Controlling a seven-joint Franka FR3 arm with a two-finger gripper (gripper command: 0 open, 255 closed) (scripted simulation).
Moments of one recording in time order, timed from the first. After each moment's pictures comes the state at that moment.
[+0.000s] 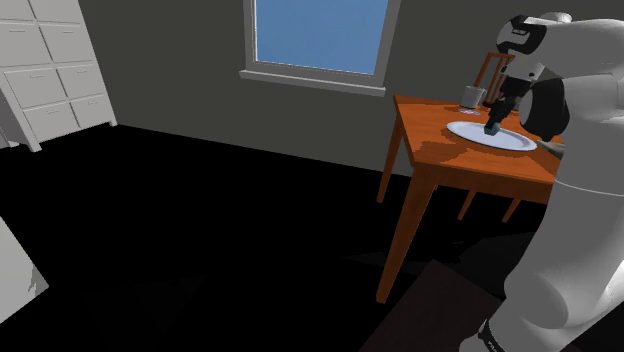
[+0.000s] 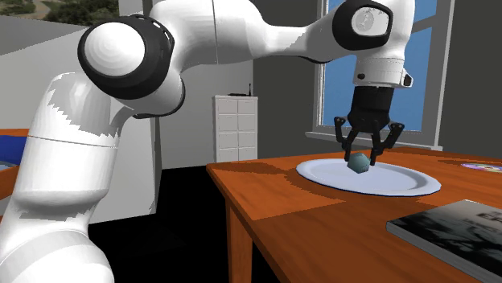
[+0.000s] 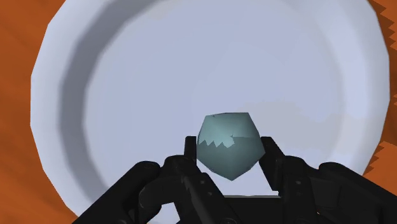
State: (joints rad) arm -0.41 0.26 -0.85 -1.32 0.30 1.44 -1.07
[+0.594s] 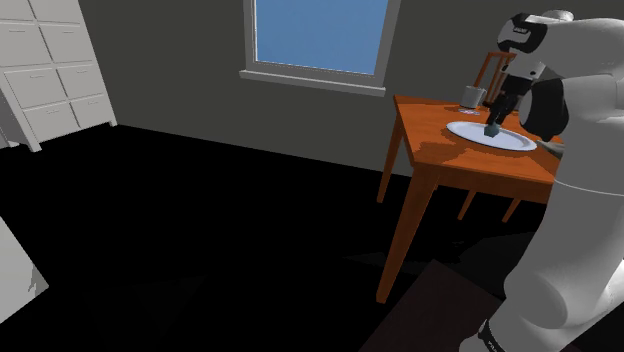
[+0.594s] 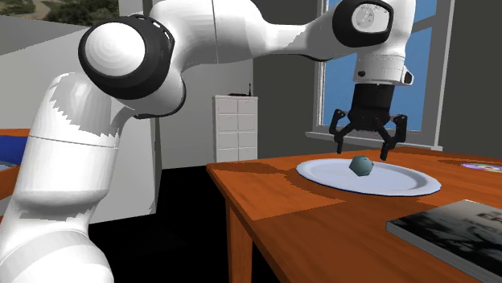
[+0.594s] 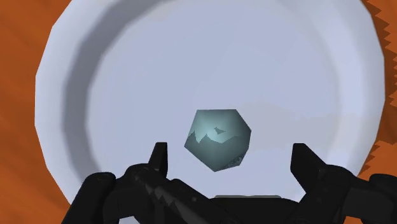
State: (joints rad) arm -0.41 0.27 -0.85 -1.30 0.31 1.42 -1.07
